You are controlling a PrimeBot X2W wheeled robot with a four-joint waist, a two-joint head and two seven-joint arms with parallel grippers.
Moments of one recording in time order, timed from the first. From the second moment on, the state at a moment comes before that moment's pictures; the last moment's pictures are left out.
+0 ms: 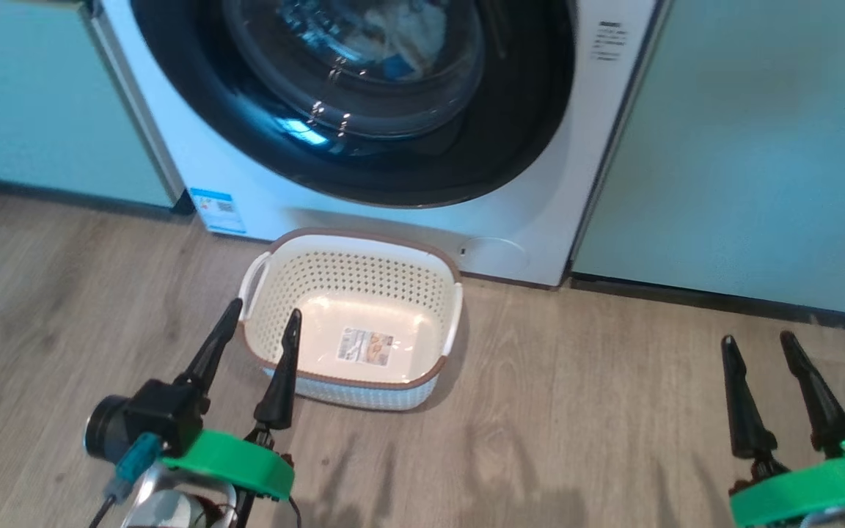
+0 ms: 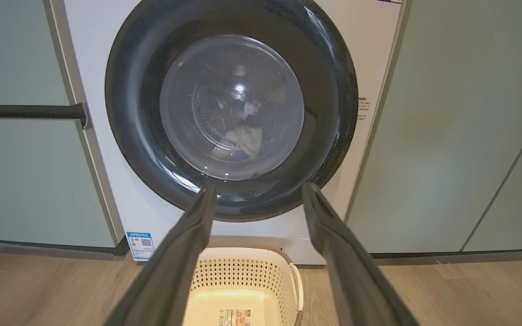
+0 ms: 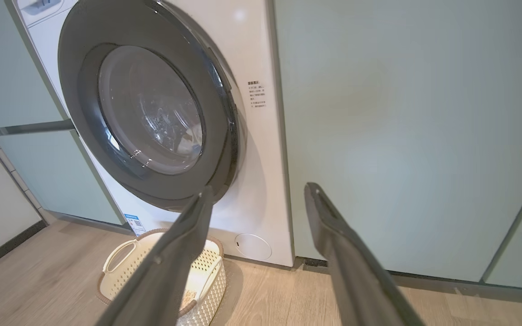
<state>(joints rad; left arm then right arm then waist) 0.02 0.11 -0.06 -0.05 -0.15 -0.09 -0.23 0.02 -0.05 0.01 0.06 0.19 0.13 -0.21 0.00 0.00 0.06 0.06</state>
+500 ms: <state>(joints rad) 0.07 0.12 -0.03 -0.07 -0.18 -0.06 -0.18 0.12 -0.05 0.00 -0.04 0.19 0.13 -0.18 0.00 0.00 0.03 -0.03</state>
